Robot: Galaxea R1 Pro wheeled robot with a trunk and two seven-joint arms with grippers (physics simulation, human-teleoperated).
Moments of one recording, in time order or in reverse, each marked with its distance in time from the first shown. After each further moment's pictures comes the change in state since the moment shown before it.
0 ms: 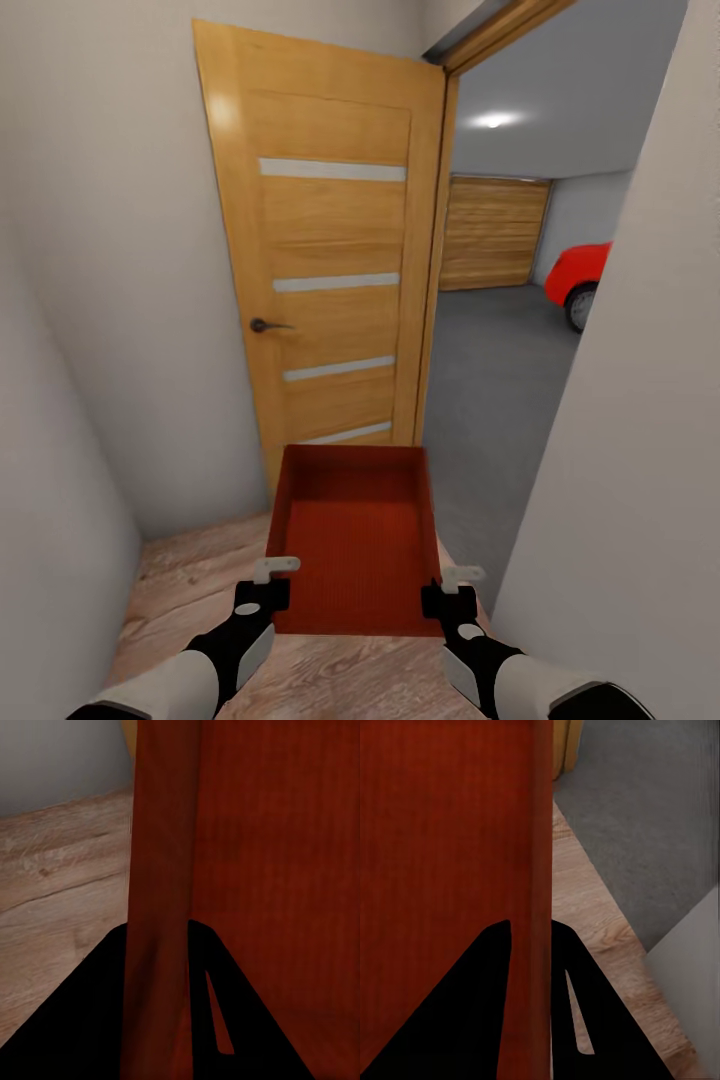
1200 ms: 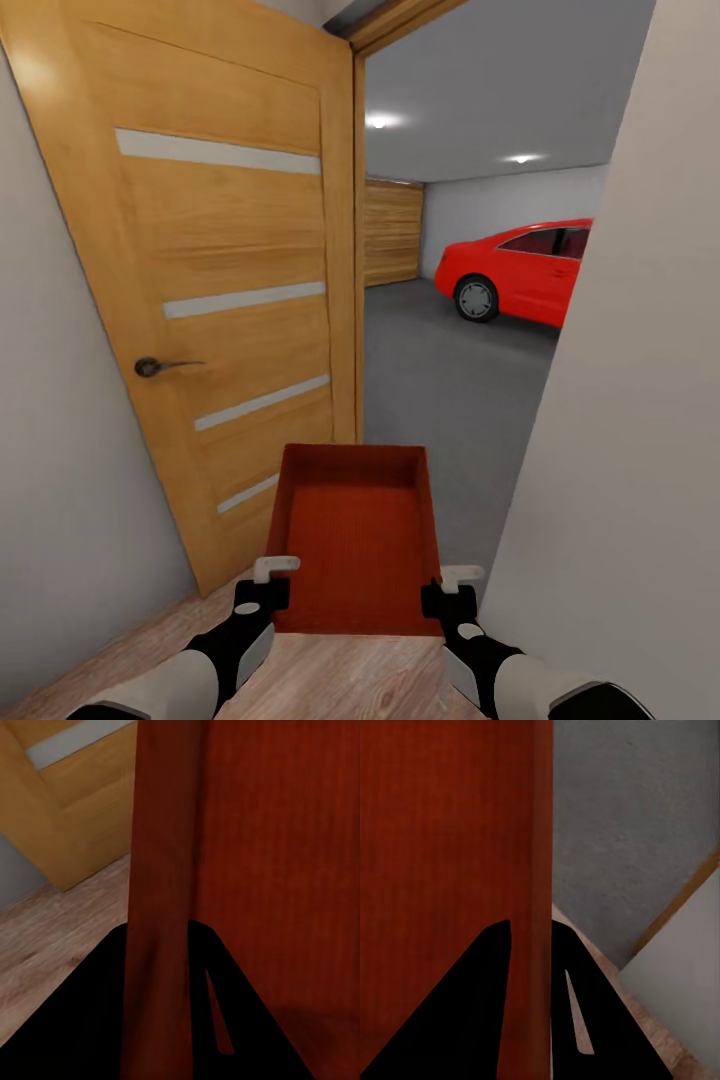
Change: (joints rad) left arm 0.001 0.001 -0.002 -0.004 0.002 0.000 0.000; right arm 0.000 0.000 -0.003 -0.002 0.004 -0.001 -0.001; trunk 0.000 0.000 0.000
